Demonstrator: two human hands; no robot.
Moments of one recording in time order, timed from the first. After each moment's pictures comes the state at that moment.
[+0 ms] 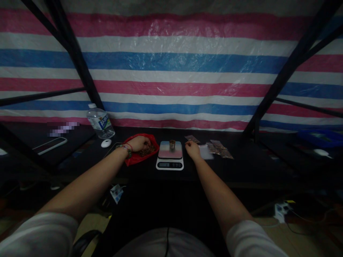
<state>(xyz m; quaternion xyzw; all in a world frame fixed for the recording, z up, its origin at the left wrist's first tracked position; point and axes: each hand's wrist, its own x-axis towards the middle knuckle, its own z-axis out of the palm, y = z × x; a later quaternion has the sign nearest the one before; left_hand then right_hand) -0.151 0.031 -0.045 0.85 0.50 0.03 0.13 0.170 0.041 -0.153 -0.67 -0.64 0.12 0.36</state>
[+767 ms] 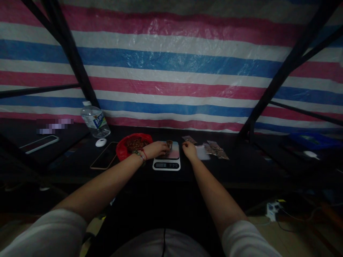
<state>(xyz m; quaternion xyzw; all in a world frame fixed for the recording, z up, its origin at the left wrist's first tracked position) -0.070 0.020 -0.072 0.97 0.24 0.08 0.03 0.168 0.036 -0.149 -0.68 -0.64 0.13 0.34</state>
